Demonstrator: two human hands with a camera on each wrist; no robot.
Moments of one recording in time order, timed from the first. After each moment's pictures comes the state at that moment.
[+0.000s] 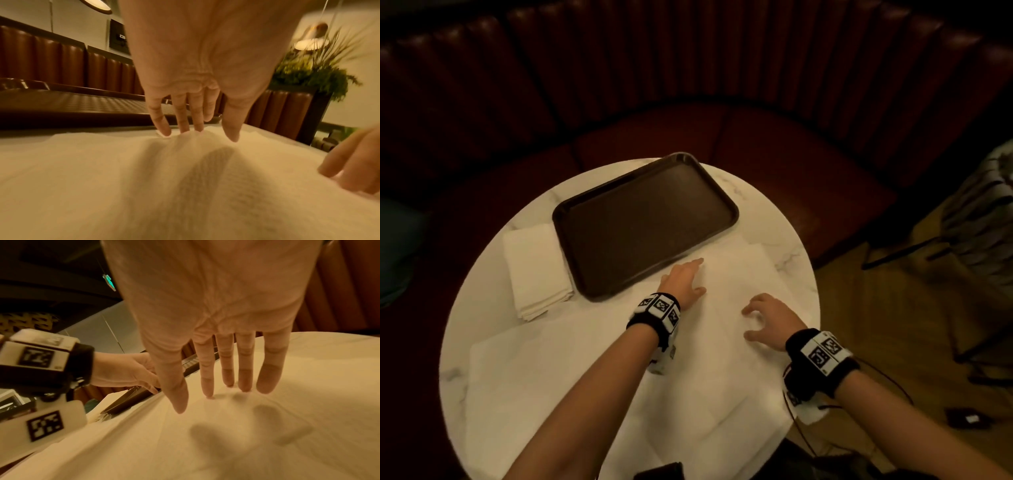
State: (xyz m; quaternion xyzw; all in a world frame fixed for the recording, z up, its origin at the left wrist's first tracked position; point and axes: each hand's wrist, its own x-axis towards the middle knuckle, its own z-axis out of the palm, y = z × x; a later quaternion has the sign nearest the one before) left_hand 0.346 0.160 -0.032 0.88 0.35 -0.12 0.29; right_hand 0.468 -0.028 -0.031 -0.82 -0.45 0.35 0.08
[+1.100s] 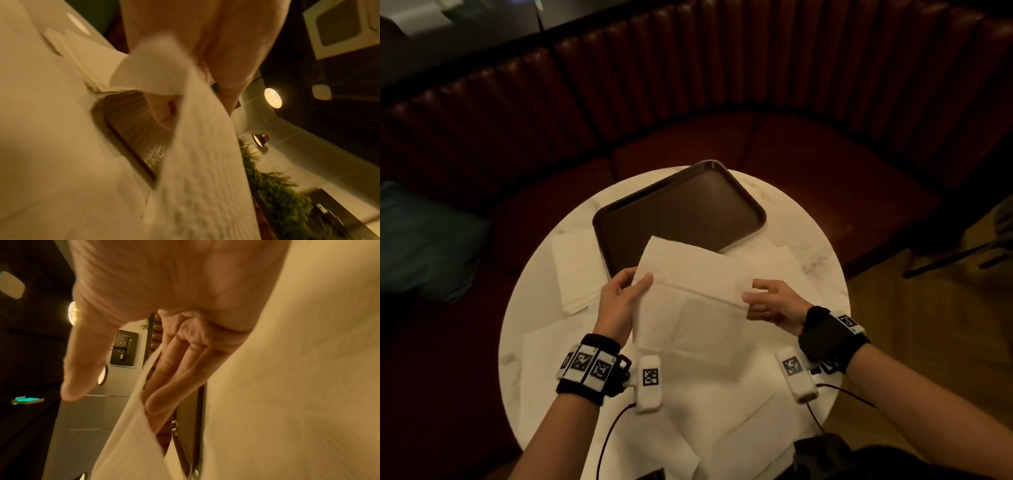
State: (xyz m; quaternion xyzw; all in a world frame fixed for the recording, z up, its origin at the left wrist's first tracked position) left_hand 0.218 0.158 0.056 0.54 0.48 0.27 0.64; right_hand 0.454 0.005 0.002 -0.53 -0.18 0.64 0.53
